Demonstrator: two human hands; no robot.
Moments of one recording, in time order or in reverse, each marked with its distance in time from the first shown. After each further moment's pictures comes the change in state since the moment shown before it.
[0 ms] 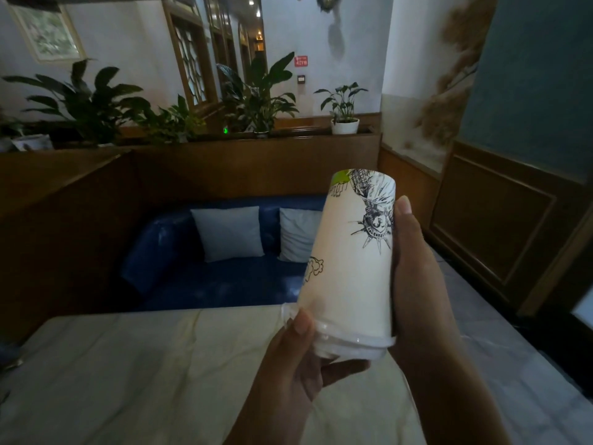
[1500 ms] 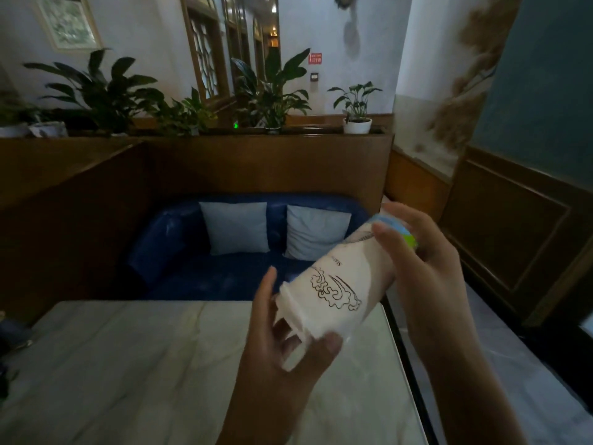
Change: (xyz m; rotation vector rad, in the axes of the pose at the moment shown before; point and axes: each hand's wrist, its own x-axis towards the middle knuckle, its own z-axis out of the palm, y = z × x) left_hand -0.004 -0.004 -0.034 0.664 0.225 0.396; right_hand 0.013 0.016 -0.011 -0.153 0.001 -0.215
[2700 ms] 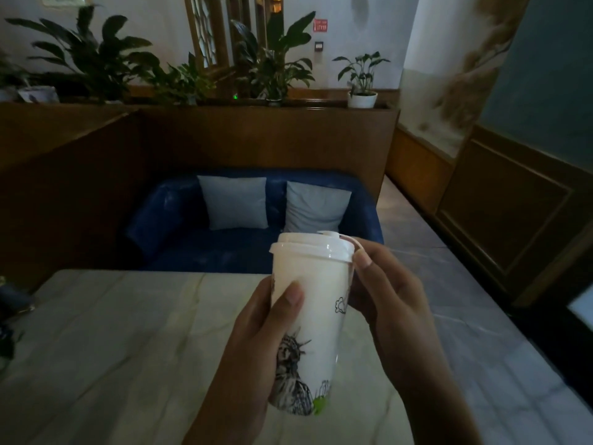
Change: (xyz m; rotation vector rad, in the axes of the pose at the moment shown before) left_hand -0.017 0.010 -0.009 -0.137 -0.035 -0.303; right_hand -0.054 0.026 0.011 0.195 -0.210 0.121
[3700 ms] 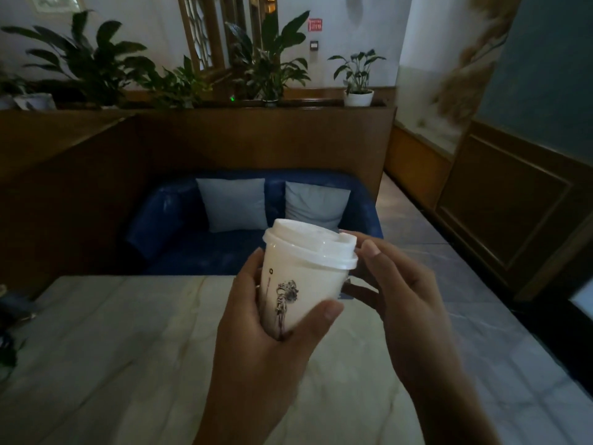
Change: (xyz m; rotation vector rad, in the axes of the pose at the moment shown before) left_hand -0.007 0.015 0.015 0.407 0.254 0.268; right_hand 0.002 -0.009 -0.004 -0.167 0.028 -0.065
